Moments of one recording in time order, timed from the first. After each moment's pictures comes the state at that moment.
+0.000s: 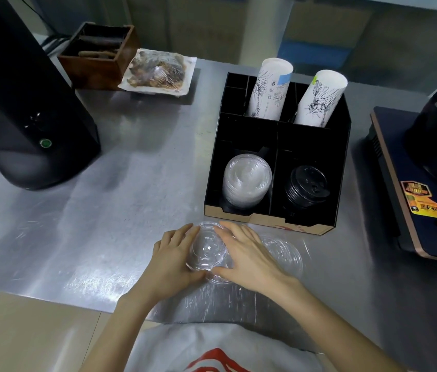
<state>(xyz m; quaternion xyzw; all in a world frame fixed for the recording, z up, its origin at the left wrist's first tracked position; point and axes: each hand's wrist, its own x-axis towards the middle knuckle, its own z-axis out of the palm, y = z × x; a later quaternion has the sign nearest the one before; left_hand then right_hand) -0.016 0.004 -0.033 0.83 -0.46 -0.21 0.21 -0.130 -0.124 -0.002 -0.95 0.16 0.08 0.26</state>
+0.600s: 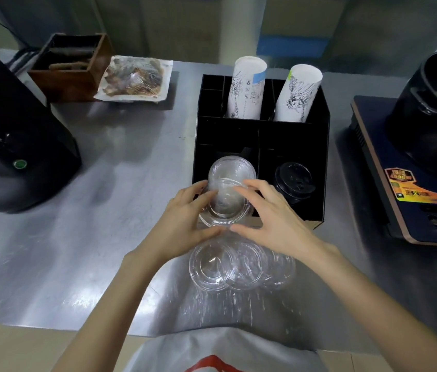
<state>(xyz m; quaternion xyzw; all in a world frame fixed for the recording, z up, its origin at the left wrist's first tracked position) 0.006 -0.066 0.026 0.77 -0.55 -0.18 0.26 -0.140 -0.186 0.047 -0.94 0.21 -0.03 0.26</state>
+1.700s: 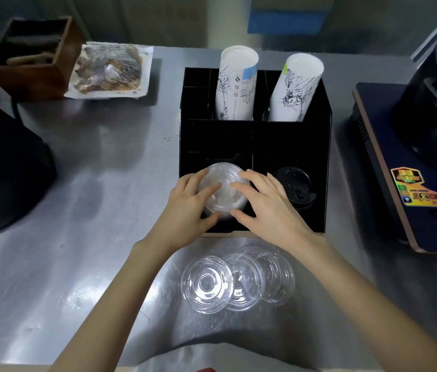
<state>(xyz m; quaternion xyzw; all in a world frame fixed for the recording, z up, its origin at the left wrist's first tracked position) 0.028 -0.124 0.005 0.77 -0.59 -0.13 0.21 -0.113 -0.228 0.025 -0.94 0.25 -0.04 0.22</state>
